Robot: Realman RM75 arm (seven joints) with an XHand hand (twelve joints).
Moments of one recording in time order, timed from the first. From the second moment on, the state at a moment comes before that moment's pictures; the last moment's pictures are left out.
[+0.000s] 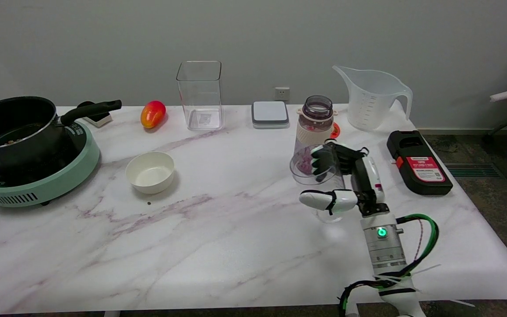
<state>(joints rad) -0.18 -1.20 -2.03 1.20 0.87 1.23 0.85</state>
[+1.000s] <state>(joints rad) 0.03 -1.34 -2.06 0.86 0.62 1.20 1.36</state>
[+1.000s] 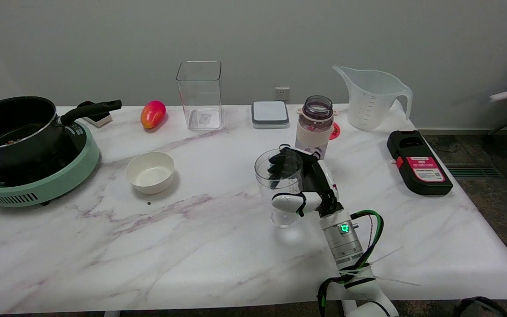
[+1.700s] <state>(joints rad) 0.07 -1.36 -2.05 0.70 0.60 1.25 1.42</state>
